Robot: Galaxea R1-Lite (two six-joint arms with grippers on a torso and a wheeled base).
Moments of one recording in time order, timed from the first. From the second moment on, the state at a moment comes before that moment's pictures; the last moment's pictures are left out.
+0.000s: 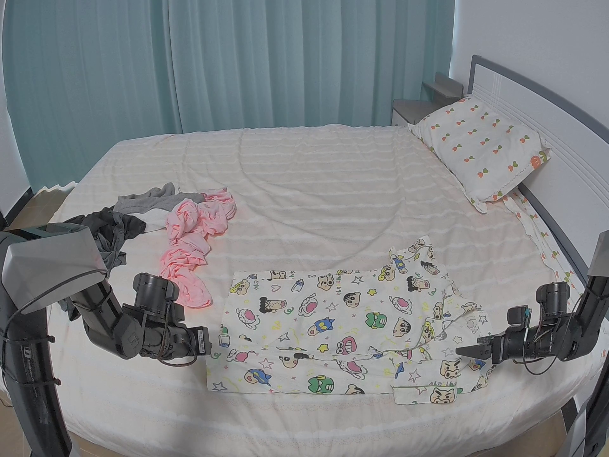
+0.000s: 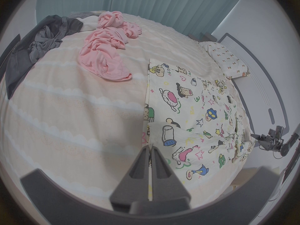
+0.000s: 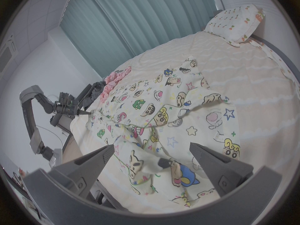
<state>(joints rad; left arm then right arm) -0.17 2.24 -0.70 -0.60 -0.21 -0.32 -0.16 2.19 -0.36 -0.94 0.71 -0.17</state>
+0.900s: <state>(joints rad) -0.19 2.24 -0.69 -0.60 -0.21 -0.33 -0.16 2.37 -0.41 -0.97 0.92 -0.38</state>
